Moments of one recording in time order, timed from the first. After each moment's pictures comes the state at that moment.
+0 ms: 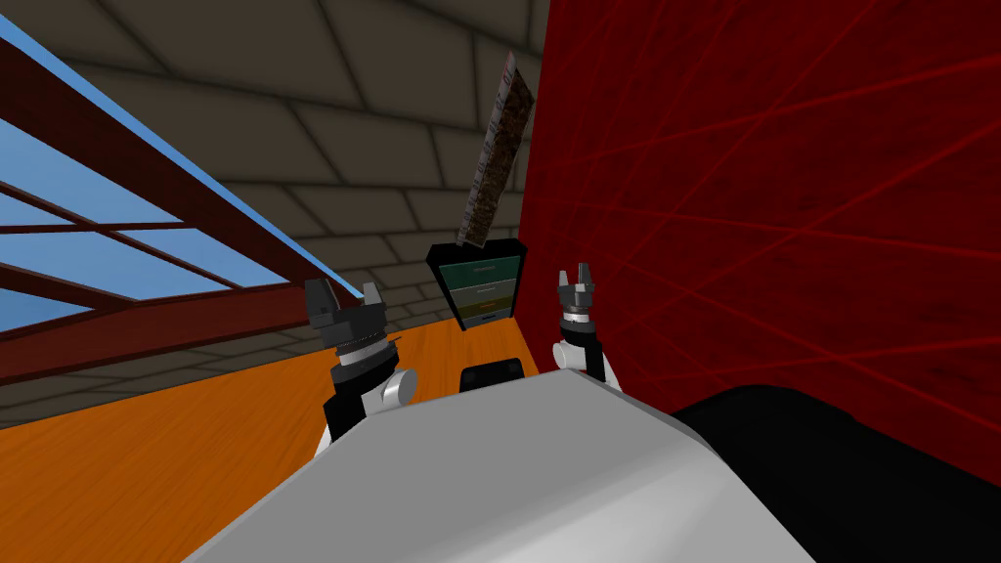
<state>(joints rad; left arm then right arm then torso) 0.54 -0.01 -0.01 -2.28 0.10 -0.61 -0.14 0.55 -0.03 -0.02 -2.27 -0.07 -0.53 0.00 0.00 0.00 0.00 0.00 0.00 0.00</state>
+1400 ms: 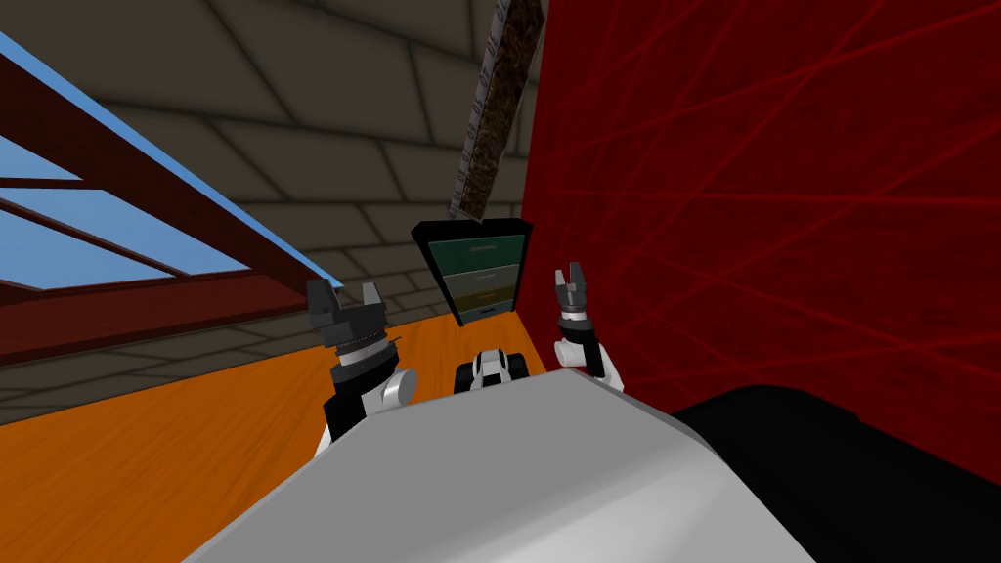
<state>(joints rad) 0.54 -0.01 -0.01 -2.28 0.10 -0.61 -0.14 0.51 -0.10 -0.02 -2.24 0.00 -0.53 0.06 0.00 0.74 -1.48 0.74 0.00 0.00</state>
